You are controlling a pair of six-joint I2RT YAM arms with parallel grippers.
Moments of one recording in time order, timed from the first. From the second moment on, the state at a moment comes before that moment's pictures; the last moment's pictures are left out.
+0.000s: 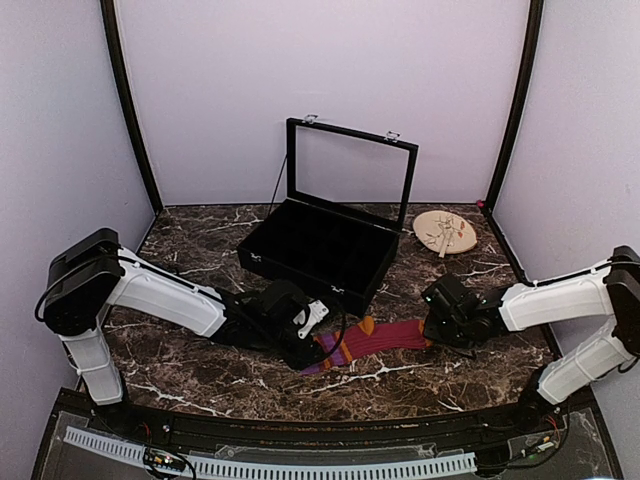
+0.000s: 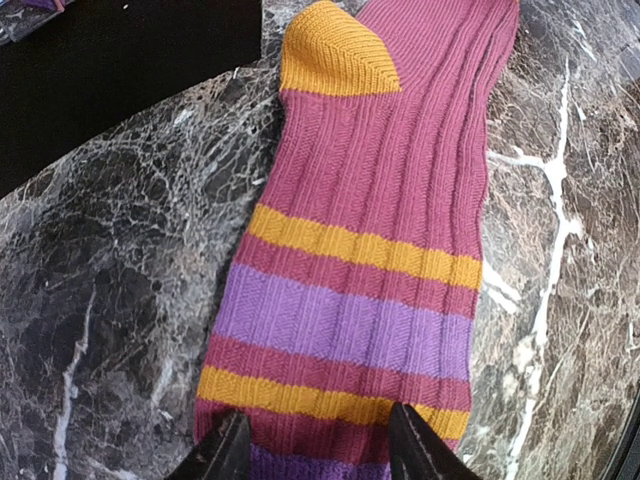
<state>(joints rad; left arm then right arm) -1.05 1.81 0.91 -0.02 0.06 -0.14 0.78 1.39 0.54 -0.28 0.37 1.04</state>
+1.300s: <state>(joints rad) -1.05 1.80 0.93 -0.09 -0.02 -0.18 0.84 1.13 0.48 -0.50 0.31 1.12</state>
